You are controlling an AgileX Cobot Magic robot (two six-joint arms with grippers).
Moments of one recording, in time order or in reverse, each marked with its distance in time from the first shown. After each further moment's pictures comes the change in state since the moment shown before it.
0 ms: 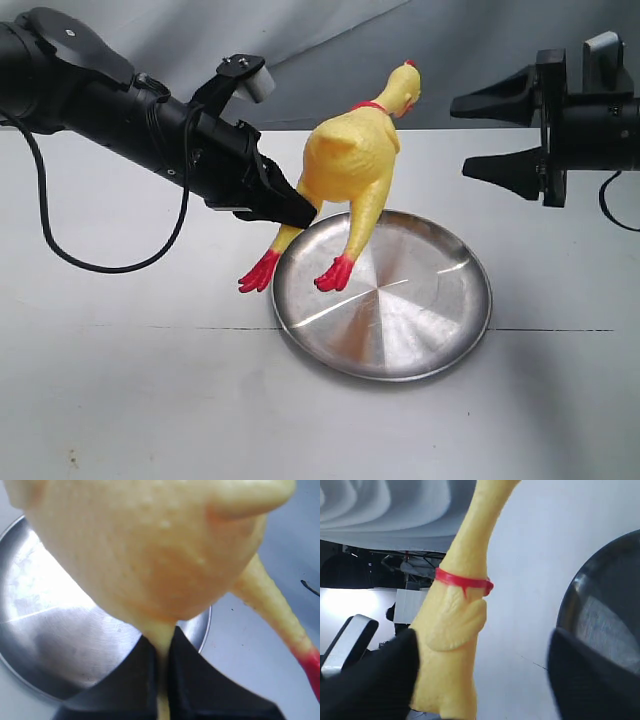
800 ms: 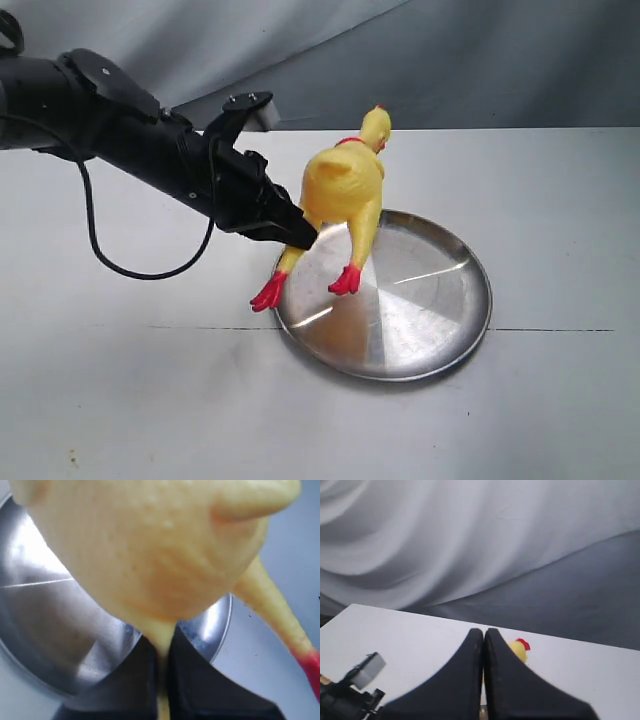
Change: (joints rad) left arm -0.004 0.102 0.000 -0.012 -0.050 -0.107; right arm -0.005 -0.693 0.000 -0.317 -0.452 -0.196
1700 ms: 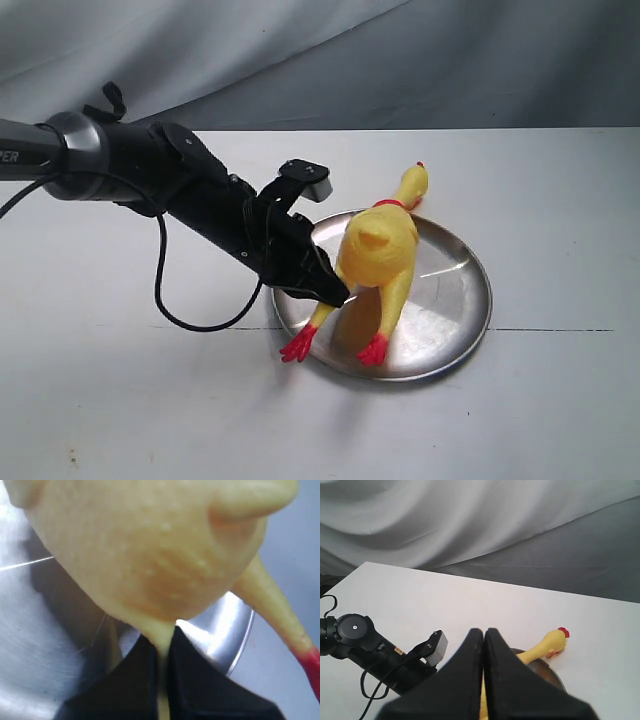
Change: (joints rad) left arm -0.106 0.152 0.000 -0.021 -0.089 0.113; right arm 0.000 -0.190 -0.002 -0.304 0.187 0.319
